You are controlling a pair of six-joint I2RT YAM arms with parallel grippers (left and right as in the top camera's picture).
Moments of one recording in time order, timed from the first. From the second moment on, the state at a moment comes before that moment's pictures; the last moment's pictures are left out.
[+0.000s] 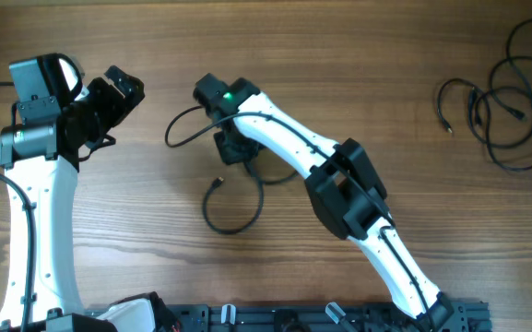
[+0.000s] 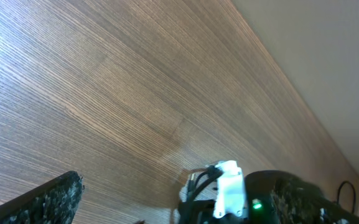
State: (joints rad) left arm 0.22 1.39 1.28 -0.78 0.30 -0.58; right arm 0.76 2.50 2.17 -1.22 -0.02 0.39
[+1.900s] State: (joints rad) left arm 0.22 1.39 1.28 -0.78 0.30 -0.58; right arm -0.26 2.15 2.28 -1.34 0.40 0.61
